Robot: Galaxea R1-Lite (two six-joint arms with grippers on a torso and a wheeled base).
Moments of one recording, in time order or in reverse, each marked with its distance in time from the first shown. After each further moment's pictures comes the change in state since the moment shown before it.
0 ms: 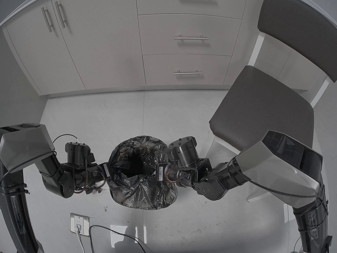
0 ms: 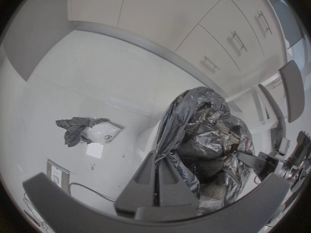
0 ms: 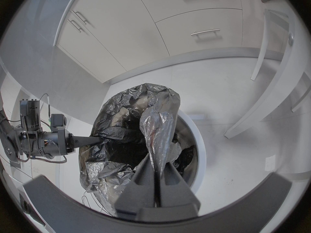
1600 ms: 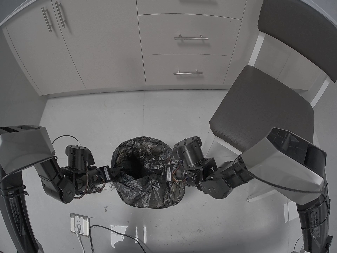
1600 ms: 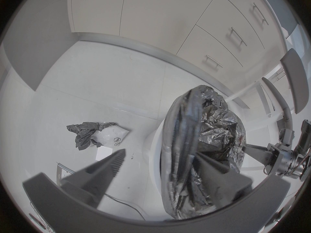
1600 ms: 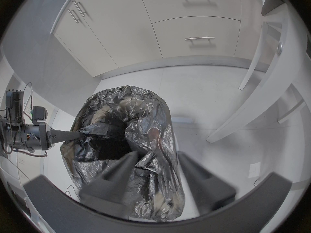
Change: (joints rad) left arm -0.032 -0.024 0.070 -0.053 0.115 0.045; right arm -0.023 -0.026 0.050 0.021 -0.094 -0.097
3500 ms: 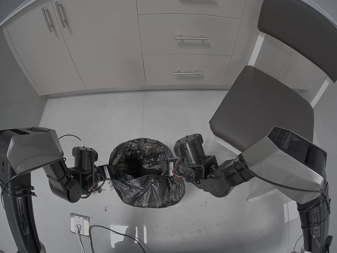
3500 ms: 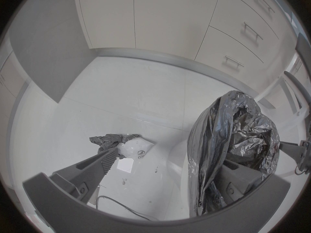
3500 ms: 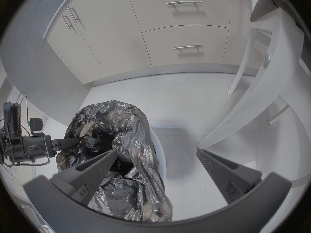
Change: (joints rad) left arm -0.019 0.079 -0.067 -0.016 0.288 0.041; right arm -0.008 -0.001 -0.009 -0.031 -0.109 0.011
